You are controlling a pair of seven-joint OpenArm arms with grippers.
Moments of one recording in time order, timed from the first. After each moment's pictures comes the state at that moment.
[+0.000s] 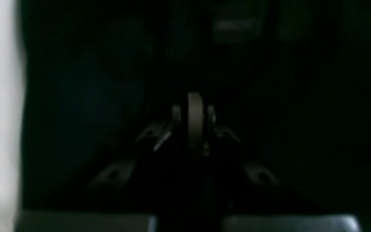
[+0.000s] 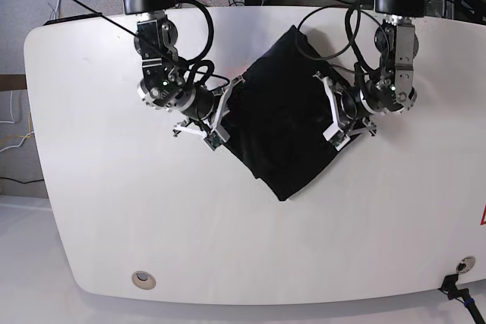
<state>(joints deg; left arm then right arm) -3.7 -12.7 -0.3 81.3 -12.5 -42.9 43.5 0.9 2.2 -4.5 82.5 6.2 36.0 -37.7</state>
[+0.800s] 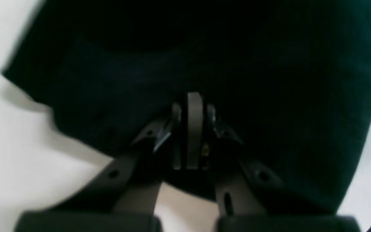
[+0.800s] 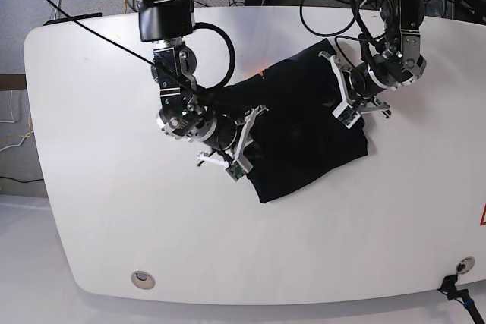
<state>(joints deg) 8.9 -11.7 -4.5 97.7 -9.7 -41.9 43.3 11.1 -3.4 -5.5 75.5 5.5 36.0 -35.2</state>
